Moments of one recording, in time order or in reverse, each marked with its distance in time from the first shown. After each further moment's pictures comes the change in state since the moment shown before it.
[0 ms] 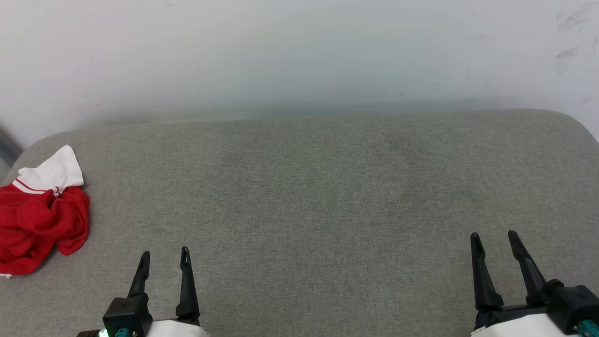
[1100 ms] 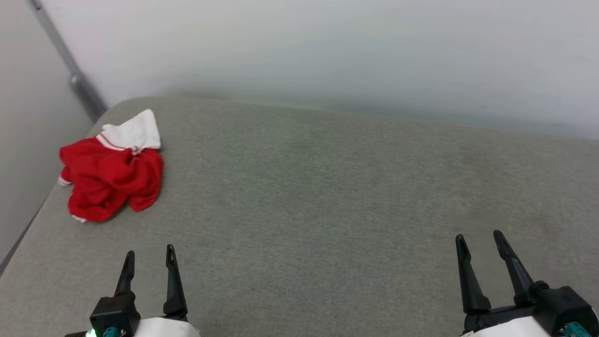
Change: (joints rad) left arm -0.006 0.000 0.042 0.001 0.004 0.015 0.000; right arm 0.011 0.000 0.045 -0.025 -0.025 0.000 0.000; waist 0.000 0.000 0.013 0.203
